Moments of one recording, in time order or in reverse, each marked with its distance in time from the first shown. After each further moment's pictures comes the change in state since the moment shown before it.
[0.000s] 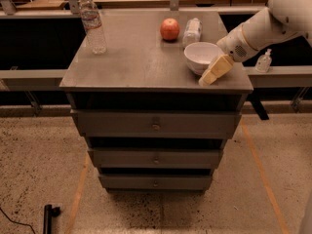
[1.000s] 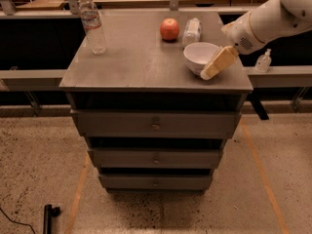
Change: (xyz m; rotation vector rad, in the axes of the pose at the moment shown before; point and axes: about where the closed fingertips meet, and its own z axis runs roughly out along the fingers) arm -0.026 0.002 -0.037 0.131 -0.047 -0.073
